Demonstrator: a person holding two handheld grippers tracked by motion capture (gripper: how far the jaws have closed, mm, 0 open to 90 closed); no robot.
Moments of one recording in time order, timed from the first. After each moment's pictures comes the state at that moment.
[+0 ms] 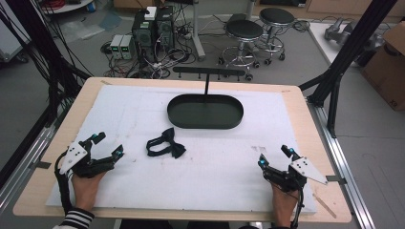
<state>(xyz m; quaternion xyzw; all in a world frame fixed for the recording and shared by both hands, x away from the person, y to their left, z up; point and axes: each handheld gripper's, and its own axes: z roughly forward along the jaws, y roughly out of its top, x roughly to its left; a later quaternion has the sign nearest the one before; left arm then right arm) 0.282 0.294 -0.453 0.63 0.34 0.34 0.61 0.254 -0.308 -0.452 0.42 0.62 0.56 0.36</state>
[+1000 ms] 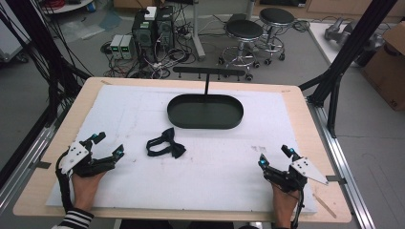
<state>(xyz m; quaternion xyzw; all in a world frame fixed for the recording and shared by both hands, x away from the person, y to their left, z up) 0.283 0.292 -0.452 0.63 0.35 0.35 0.60 0.253 -0.309 -0.452 0.42 0.61 0.56 0.35</state>
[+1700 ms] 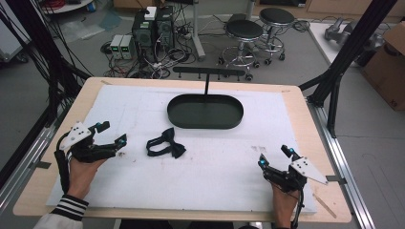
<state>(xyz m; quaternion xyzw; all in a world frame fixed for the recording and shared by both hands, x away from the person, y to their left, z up) 0.307 0.279 -0.397 0.68 0.36 0.28 0.57 0.254 -0.308 -0.452 0.42 0.61 0.56 0.35</state>
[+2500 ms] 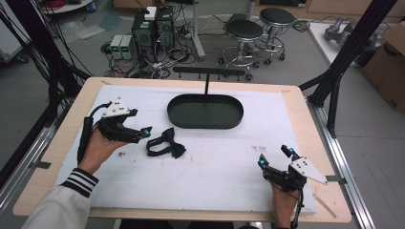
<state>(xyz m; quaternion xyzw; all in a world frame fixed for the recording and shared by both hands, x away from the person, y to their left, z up) 0.358 0.207 -0.349 0.82 0.30 0.21 0.45 0.254 -0.307 -0.452 0.43 0.62 0.56 0.35</state>
